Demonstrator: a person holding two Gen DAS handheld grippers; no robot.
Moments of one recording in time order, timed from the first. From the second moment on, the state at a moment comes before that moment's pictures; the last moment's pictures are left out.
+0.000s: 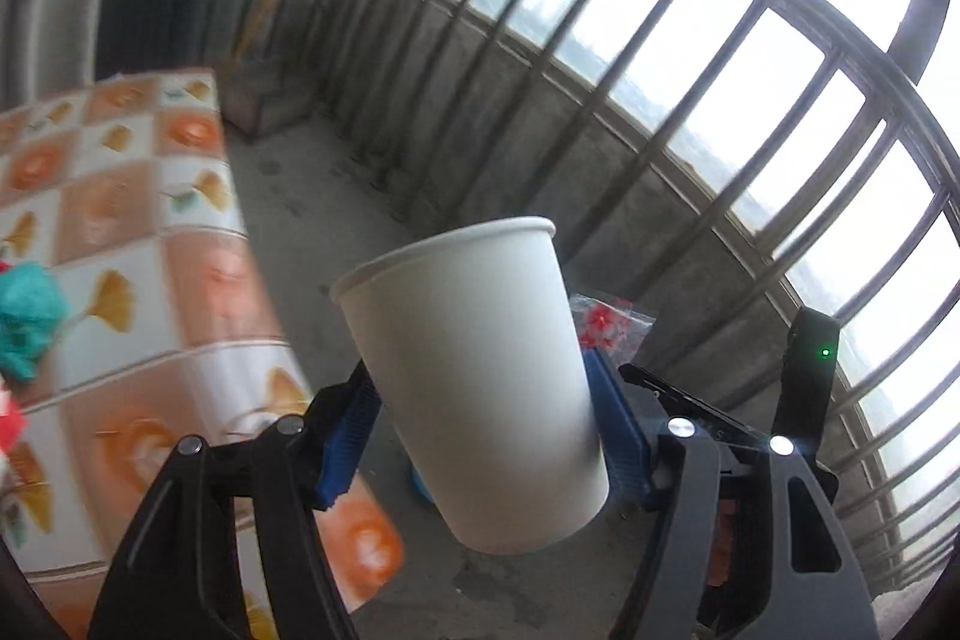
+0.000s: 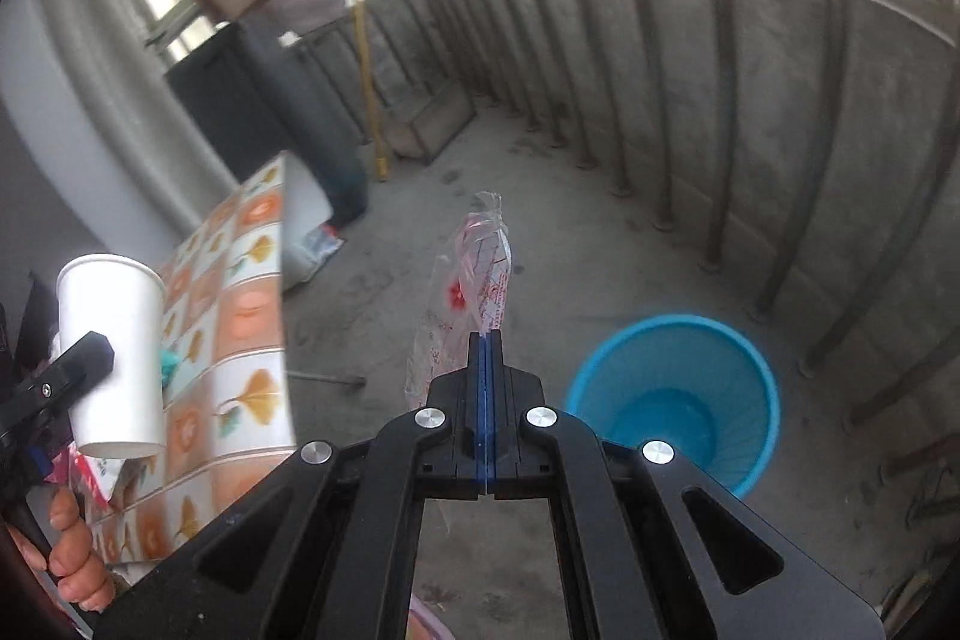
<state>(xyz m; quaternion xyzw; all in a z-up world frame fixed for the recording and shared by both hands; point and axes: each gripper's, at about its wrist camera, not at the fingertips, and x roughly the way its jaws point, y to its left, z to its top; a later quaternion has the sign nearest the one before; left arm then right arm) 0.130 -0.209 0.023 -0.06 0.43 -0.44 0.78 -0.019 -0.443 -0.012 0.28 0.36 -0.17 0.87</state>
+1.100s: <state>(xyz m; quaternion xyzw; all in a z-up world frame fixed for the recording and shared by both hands) 0.106 -0.264 -0.038 -0.01 0.52 -0.42 0.75 -0.021 -0.494 -0.081 0.26 0.40 -0.28 0.83</state>
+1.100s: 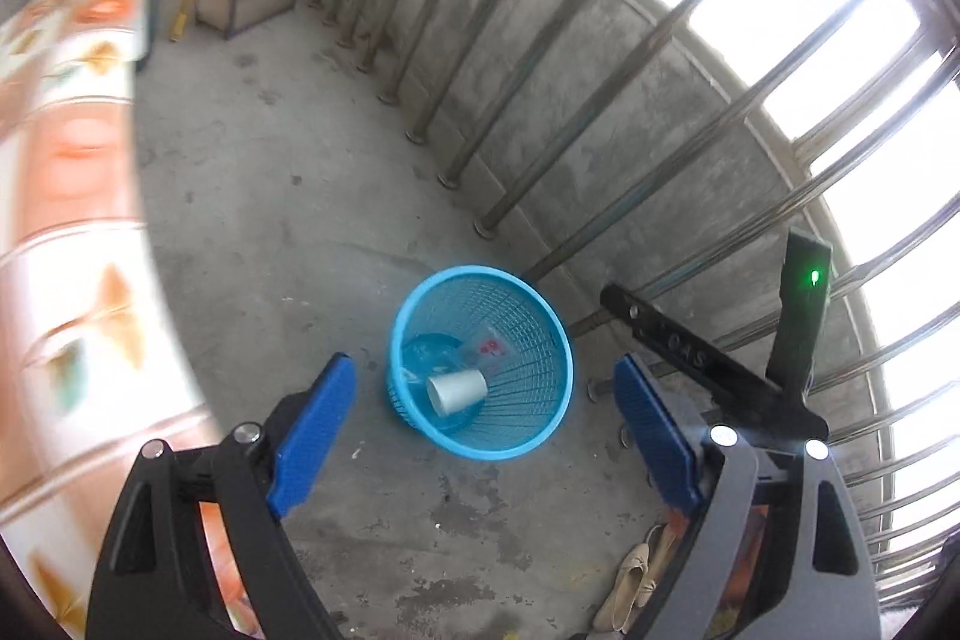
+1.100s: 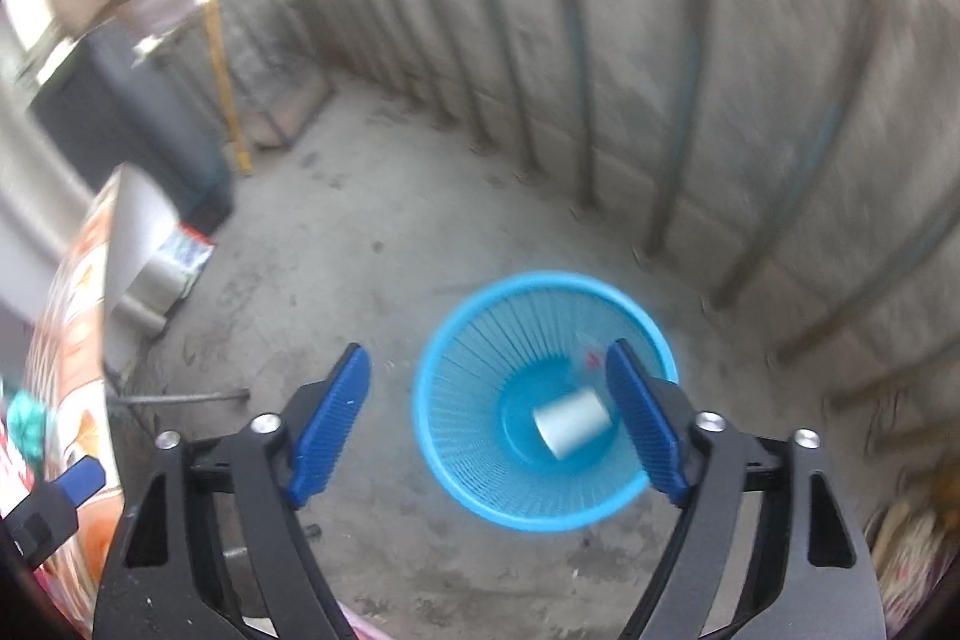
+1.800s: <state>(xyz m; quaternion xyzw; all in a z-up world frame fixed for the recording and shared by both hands) 0.099 0.033 0.063 -0.06 0.36 -0.20 0.91 0.075 -0.272 0.024 0.00 0.35 -0.08 0.93</state>
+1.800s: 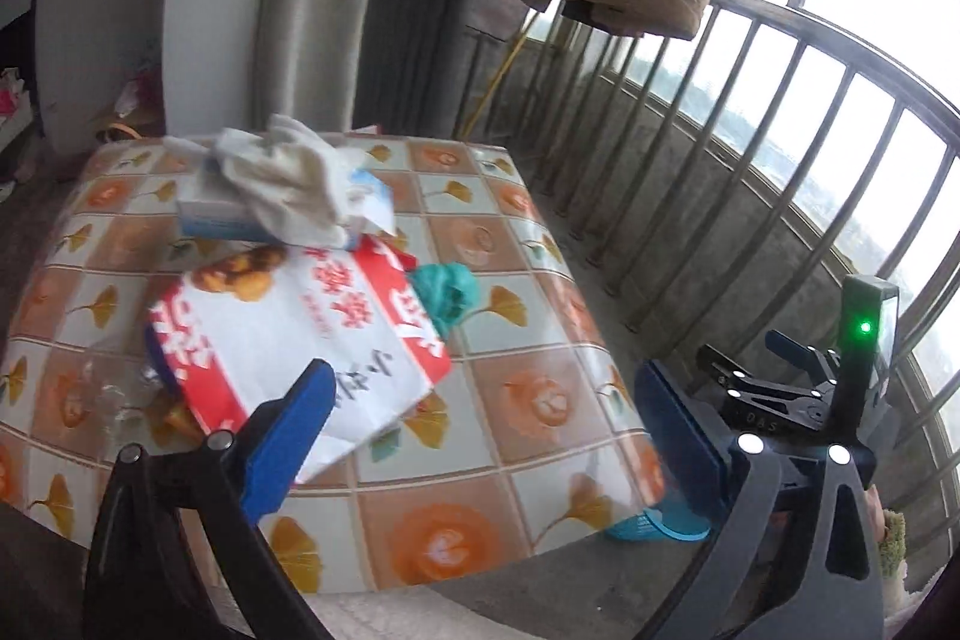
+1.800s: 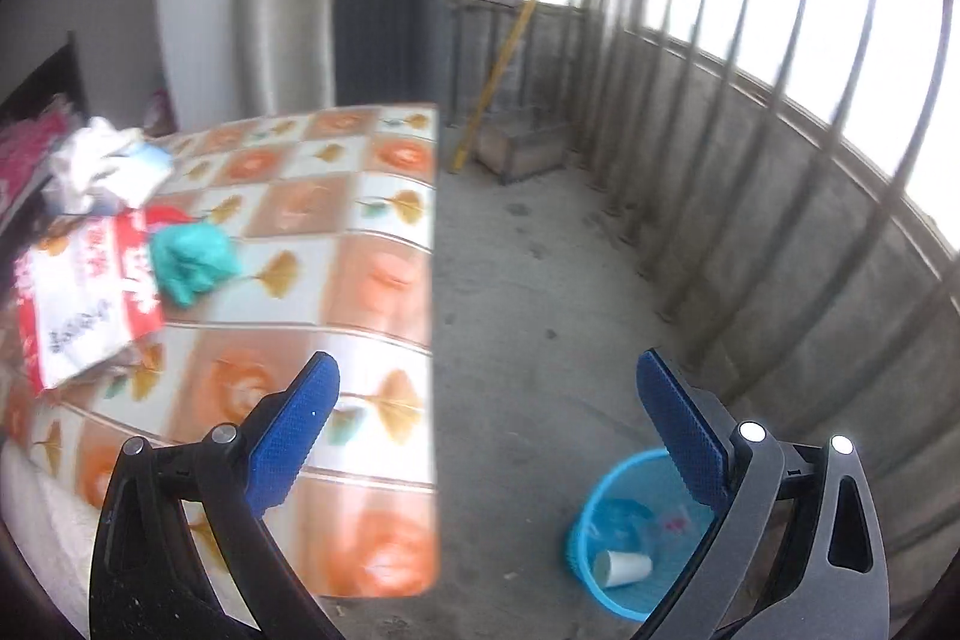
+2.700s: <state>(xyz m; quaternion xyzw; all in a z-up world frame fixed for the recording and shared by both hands) 0.130 0.184 0.058 -0.15 0.27 -0.19 0.93 0.135 -0.148 0.068 0.10 0.33 0.10 0.93</state>
